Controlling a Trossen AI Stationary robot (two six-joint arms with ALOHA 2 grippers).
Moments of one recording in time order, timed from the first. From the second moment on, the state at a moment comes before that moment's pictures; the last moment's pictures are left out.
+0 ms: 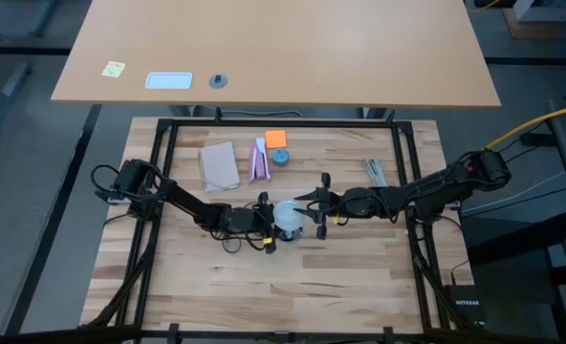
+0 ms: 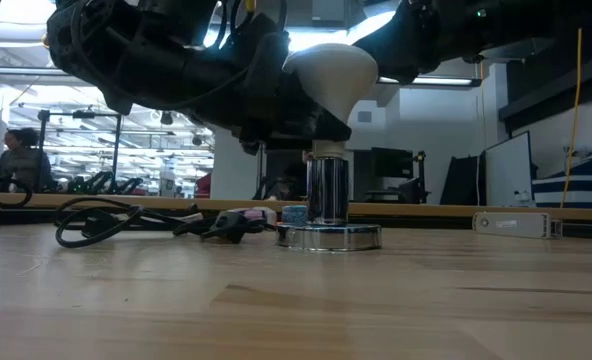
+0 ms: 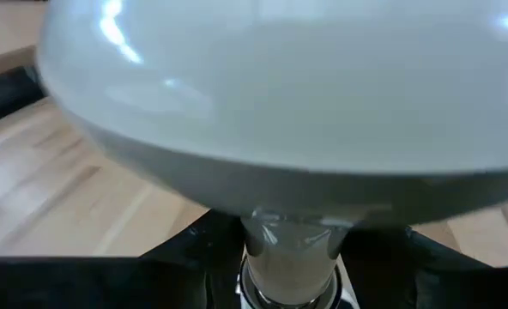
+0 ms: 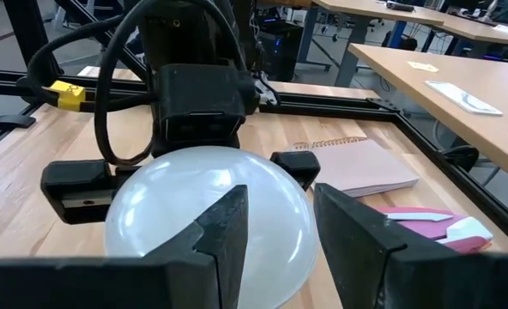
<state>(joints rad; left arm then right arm) -0.23 1.87 0.75 0.87 -0.41 -0.15 0.19 1.40 0.64 0.52 0.29 -0.06</state>
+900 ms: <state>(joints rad) -0.25 1.77 0.68 0.76 -0.46 -0.17 0.19 1.40 0.63 0.51 0.29 -0.06</state>
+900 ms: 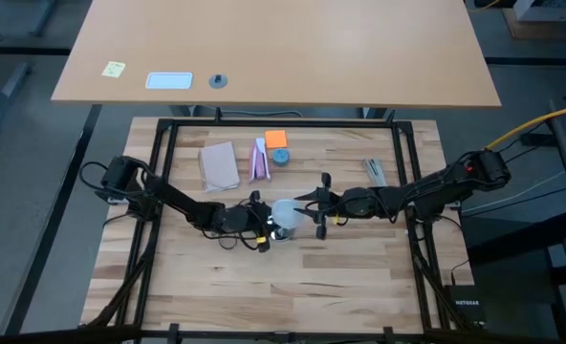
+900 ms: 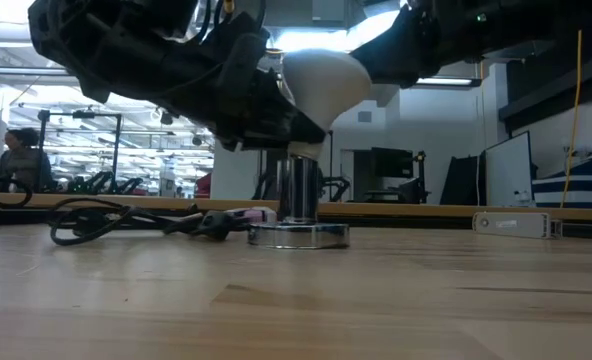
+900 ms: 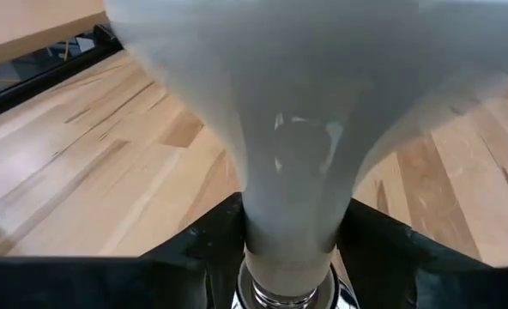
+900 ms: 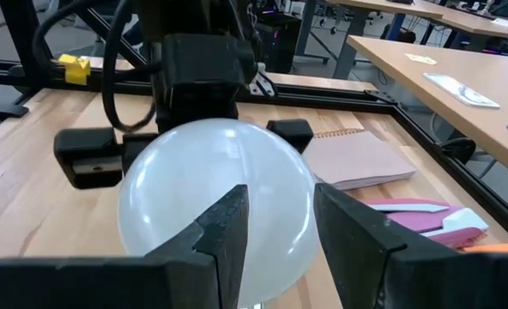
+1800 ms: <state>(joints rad) -0.22 1.78 0.68 0.78 -0.45 -0.20 0.19 1.47 0.65 0.62 0.31 -0.05</state>
